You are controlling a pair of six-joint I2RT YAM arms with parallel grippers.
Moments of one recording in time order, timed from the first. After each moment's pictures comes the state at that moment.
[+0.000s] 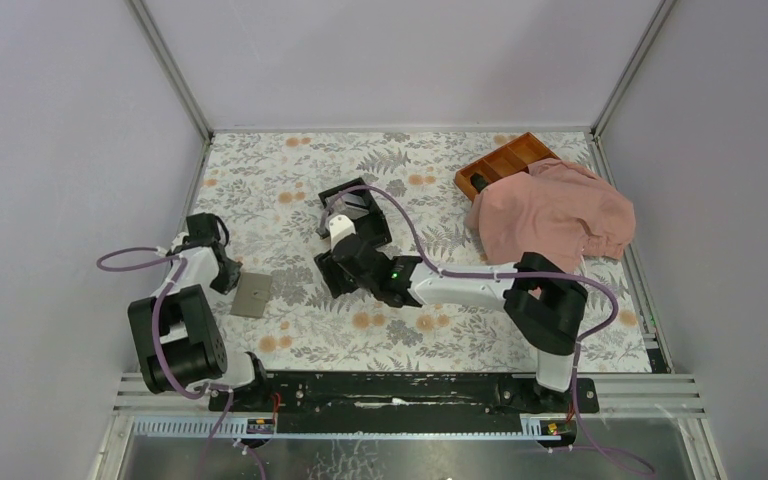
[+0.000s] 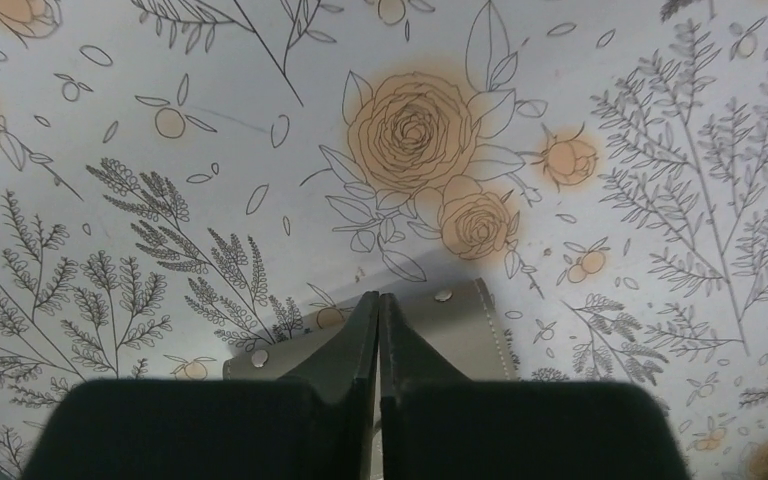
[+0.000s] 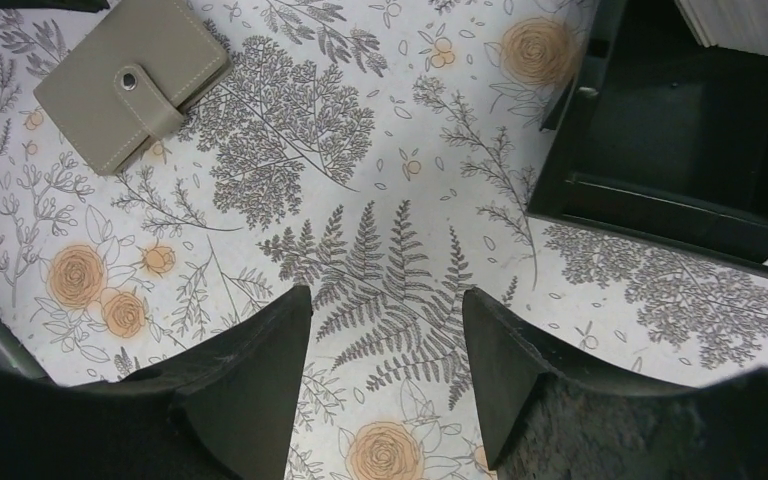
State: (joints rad) left arm 0.34 1.39 0.73 -0.53 -0.21 -0.75; right arm 1.13 1.85 1.25 -0.02 0.24 0.32
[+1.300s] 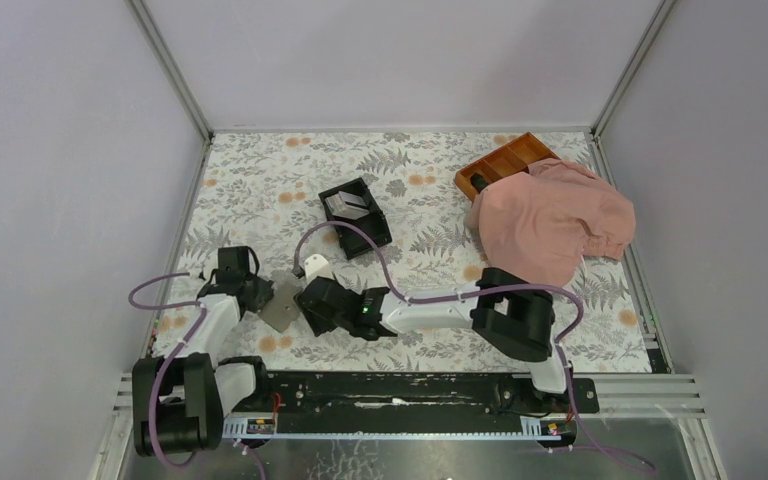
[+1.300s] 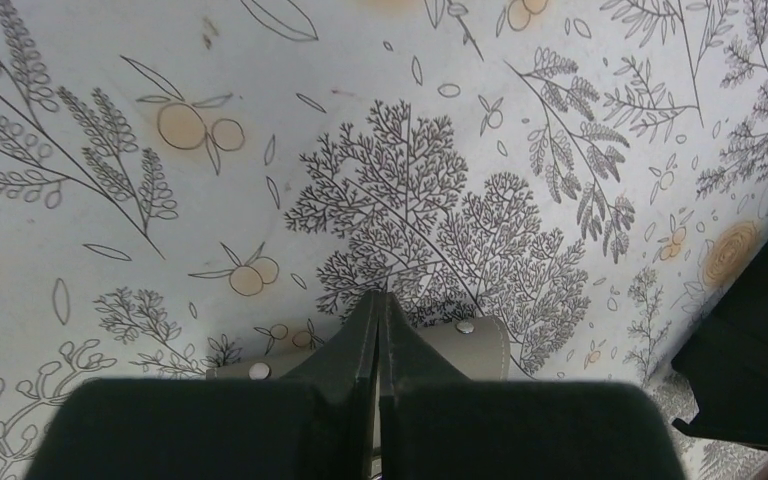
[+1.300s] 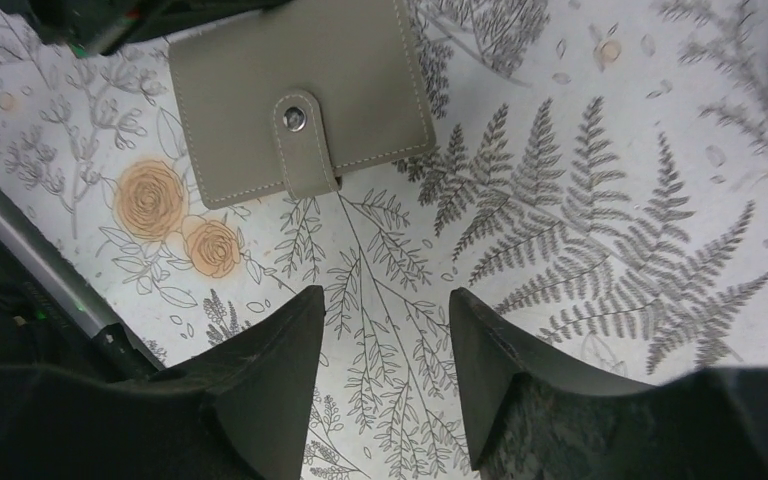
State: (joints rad) left arm 0.11 1.08 0.40 -0.35 -0.06 -0.95; right arm 1.30 1.98 1.33 -0.08 0.31 0.48
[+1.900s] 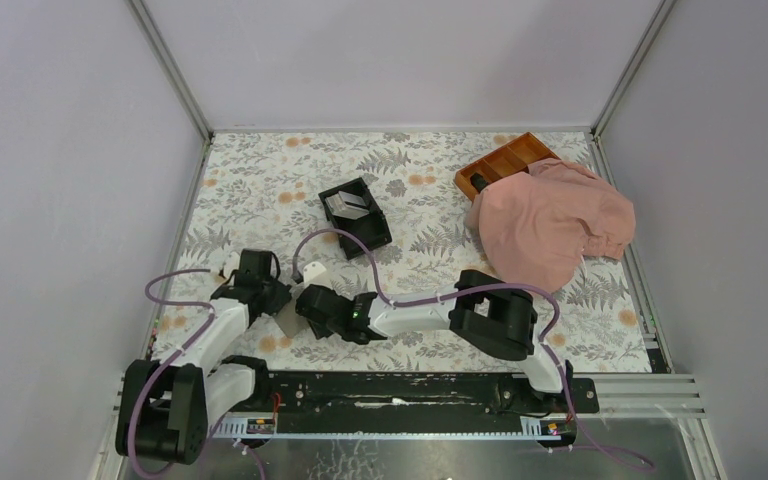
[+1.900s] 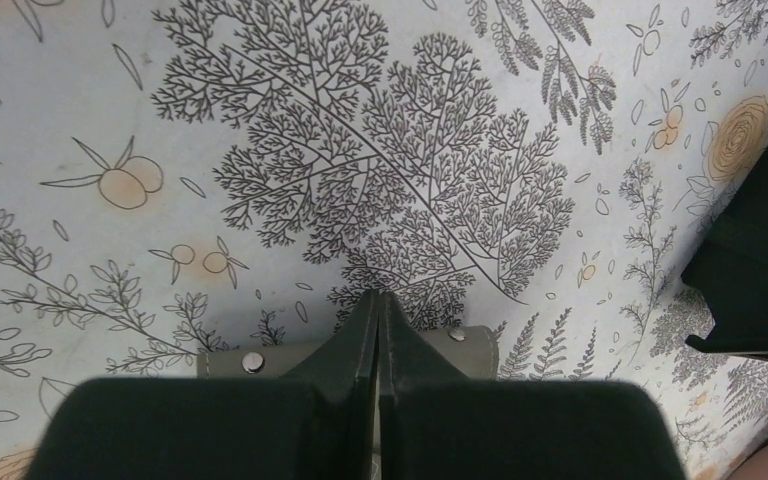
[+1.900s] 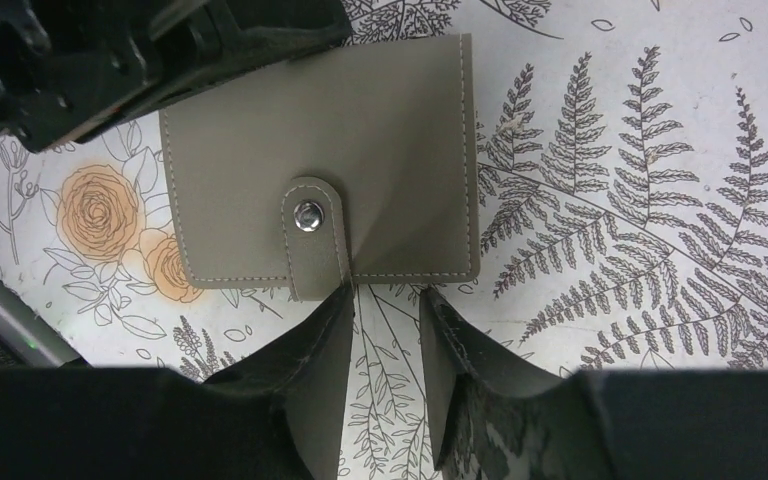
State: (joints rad) left arm -0.10 1.04 0.37 -0.36 -0.08 -1.04; right arm 1.32 2.10 1.38 -0.10 0.32 0.56
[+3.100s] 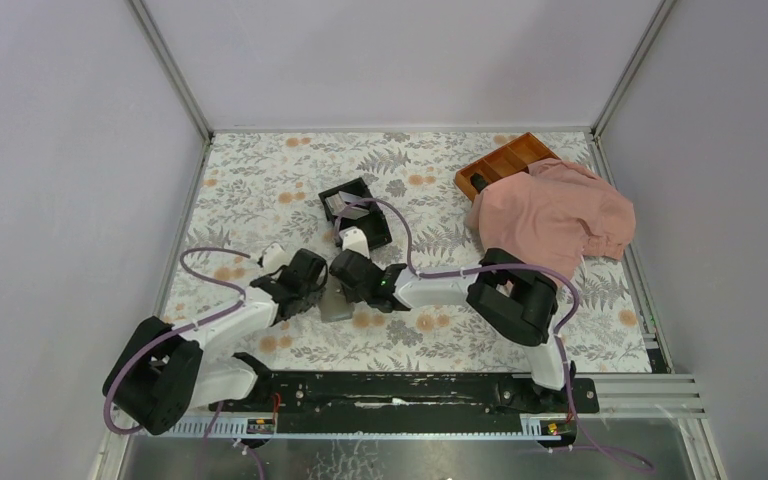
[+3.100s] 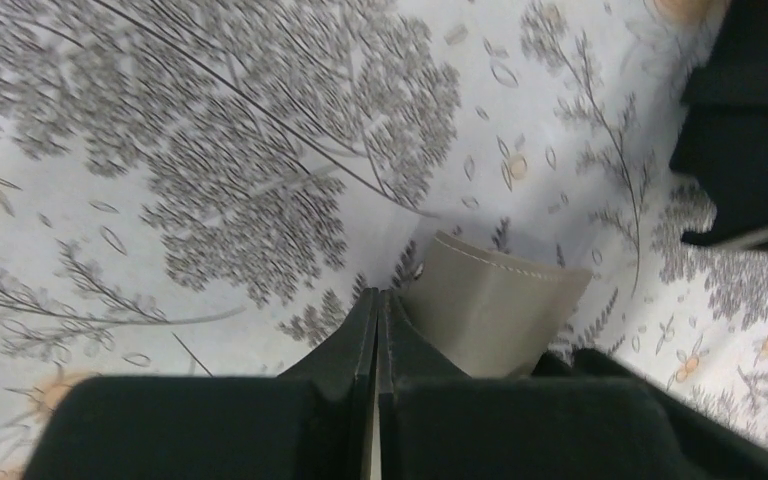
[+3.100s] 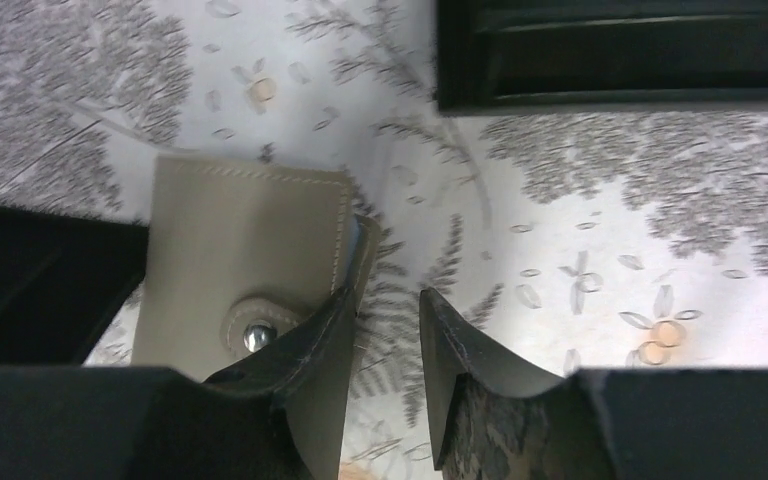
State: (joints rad) left arm -0.51 1.19 0.45 -0.33 -0.34 -1.19; right arm 1.14 2.02 1.25 -0.07 0.36 0.56
